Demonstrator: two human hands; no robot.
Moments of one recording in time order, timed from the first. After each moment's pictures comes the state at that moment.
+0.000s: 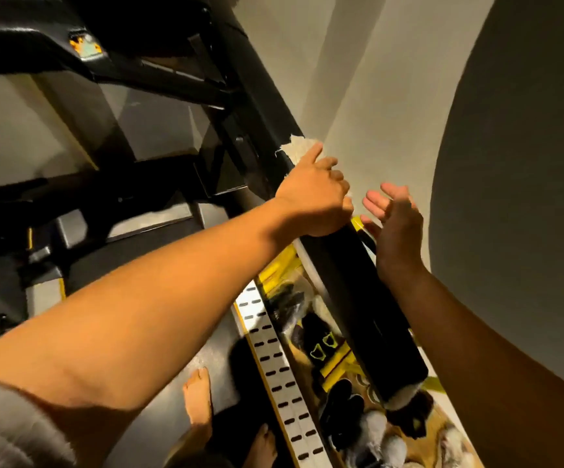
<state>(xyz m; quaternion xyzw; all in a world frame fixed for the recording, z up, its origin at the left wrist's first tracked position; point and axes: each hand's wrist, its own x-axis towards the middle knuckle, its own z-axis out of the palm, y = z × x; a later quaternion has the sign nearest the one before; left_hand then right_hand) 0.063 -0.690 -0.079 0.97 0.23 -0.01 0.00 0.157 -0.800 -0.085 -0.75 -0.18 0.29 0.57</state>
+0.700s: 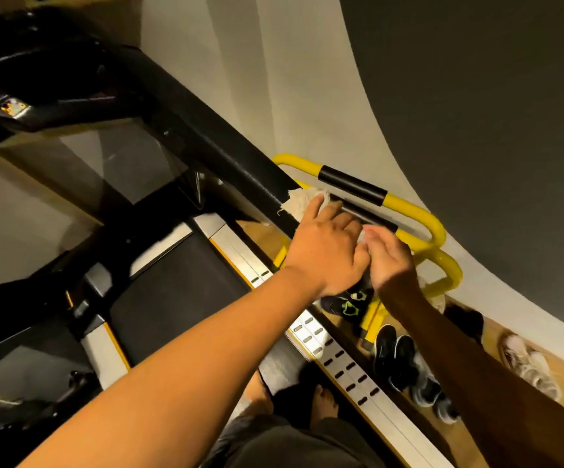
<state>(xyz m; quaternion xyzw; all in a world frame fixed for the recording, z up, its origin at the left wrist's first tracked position) 0.060 -0.924 -0.102 0.99 0.14 0.01 0.01 0.139 -1.023 -0.148 -0.76 -0.15 0.27 0.57</state>
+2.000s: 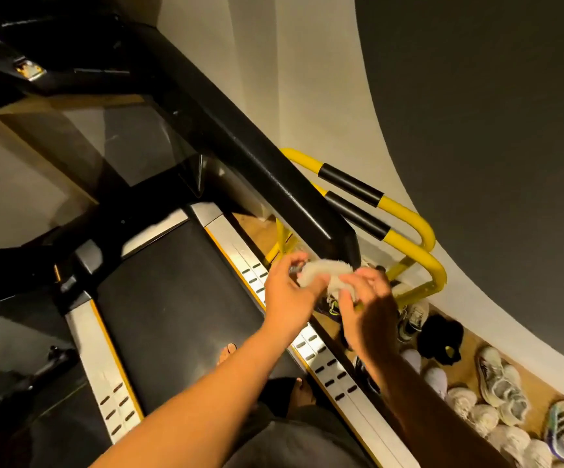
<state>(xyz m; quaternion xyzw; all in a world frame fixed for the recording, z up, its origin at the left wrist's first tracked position) -0.011 -0.979 -0.174 0.65 0.45 0.25 0.56 0.078 -1.084 -0.182 -0.82 -0.41 0.02 0.39</state>
